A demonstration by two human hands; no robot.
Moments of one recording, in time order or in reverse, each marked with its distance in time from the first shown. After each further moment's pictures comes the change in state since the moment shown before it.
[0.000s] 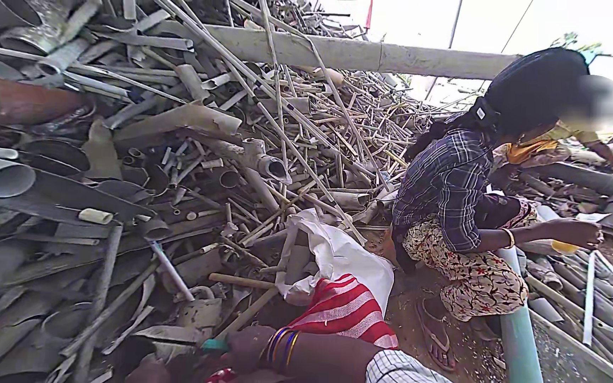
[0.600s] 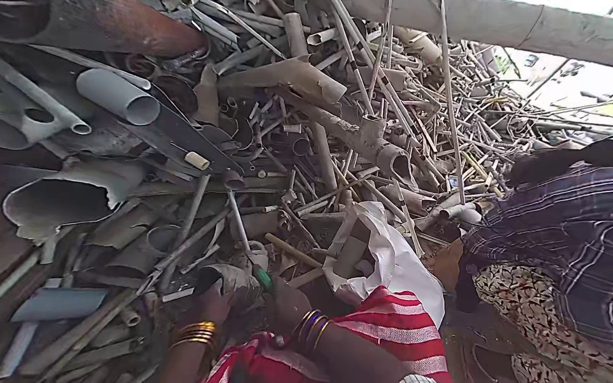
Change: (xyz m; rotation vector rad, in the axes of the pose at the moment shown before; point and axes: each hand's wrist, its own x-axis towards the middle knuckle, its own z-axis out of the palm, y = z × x) left_hand 0.047 0.006 -0.027 -0.264 0.007 0.022; right_hand 0.071 -0.019 -0.021 0.122 0.112 0.146
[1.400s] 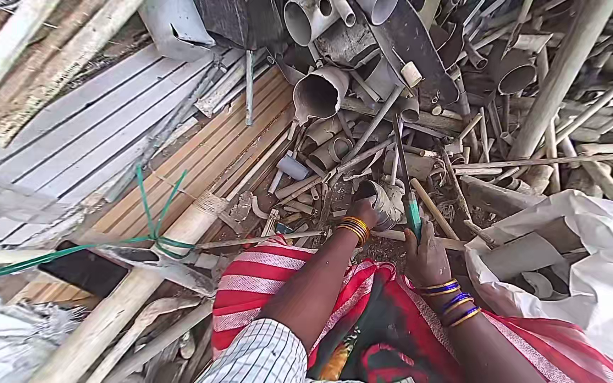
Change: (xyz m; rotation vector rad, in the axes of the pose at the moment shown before) left_hand 0.006 -0.004 -0.042 -0.142 -0.136 -0.131; right_hand 0.026 -0.013 0.037 -0.087 0.419 -0.304
